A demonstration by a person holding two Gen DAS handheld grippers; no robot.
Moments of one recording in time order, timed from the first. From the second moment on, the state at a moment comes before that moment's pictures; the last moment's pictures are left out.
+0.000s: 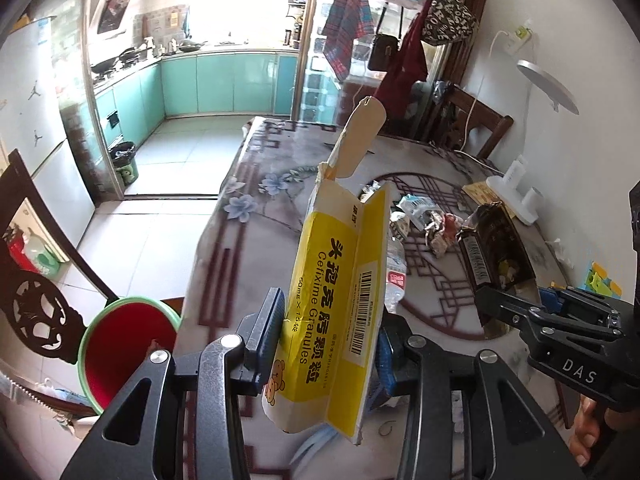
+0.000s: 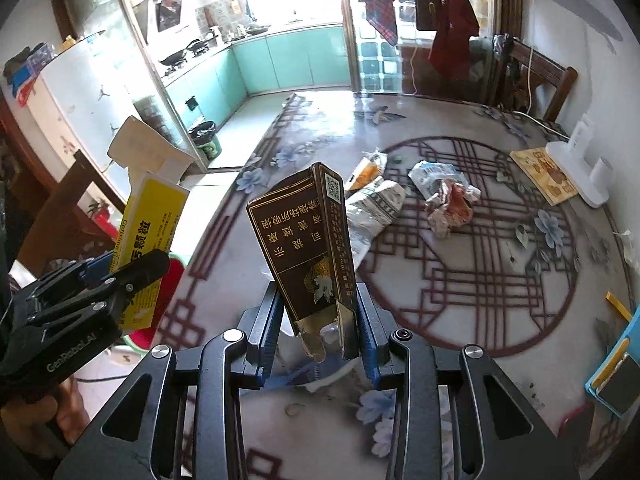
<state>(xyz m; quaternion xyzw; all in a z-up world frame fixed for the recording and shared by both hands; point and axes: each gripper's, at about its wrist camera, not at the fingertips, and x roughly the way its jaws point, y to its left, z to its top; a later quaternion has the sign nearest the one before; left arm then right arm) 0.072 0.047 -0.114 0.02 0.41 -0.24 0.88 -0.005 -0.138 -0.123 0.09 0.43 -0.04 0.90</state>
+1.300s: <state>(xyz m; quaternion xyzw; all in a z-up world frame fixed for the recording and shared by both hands) 0.131 0.180 -0.142 -0.03 0.44 -0.13 0.89 0.064 -0.035 -0.135 0.05 0.45 0.03 0.89</state>
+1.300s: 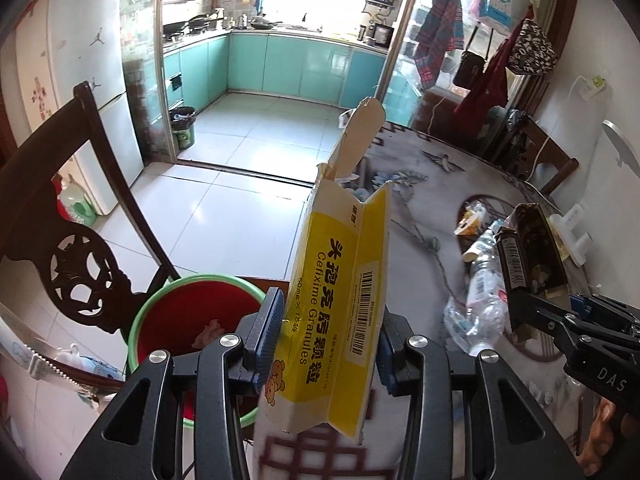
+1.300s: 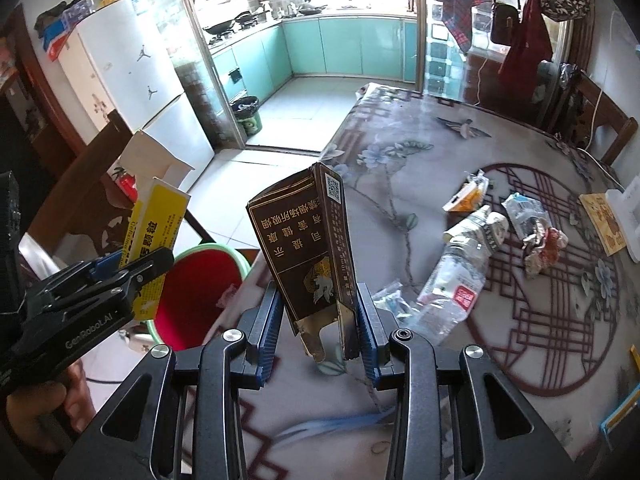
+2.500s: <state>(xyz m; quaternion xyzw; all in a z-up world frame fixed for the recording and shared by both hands) 0.155 0.317 -0.193 -0.06 0.49 -0.04 0.87 0.125 0.092 -0.177 0.04 0.50 0.14 0.85</state>
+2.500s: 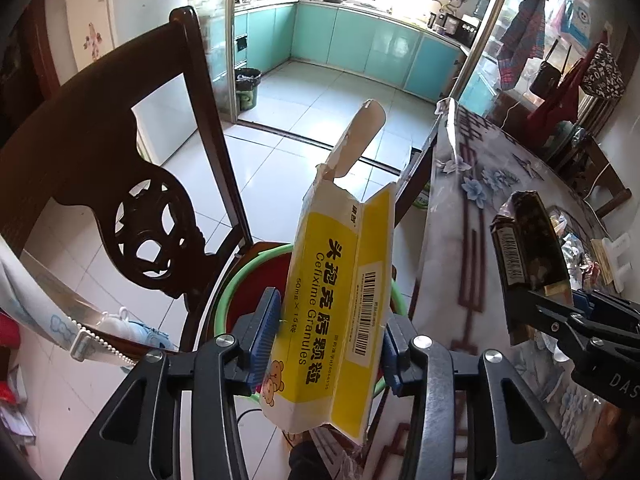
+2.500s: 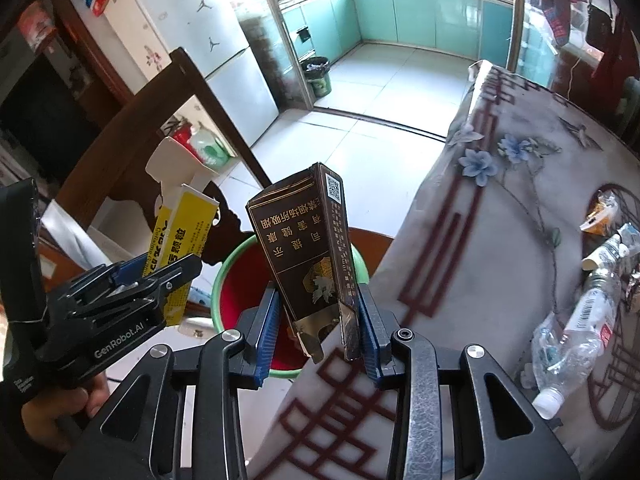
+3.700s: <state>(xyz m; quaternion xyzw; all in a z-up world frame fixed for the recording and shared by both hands) 0.169 0.255 -0.188 -0.03 0.49 -0.13 0.86 0.096 -0.023 -0.168 0.11 0.48 -0.03 0.87</state>
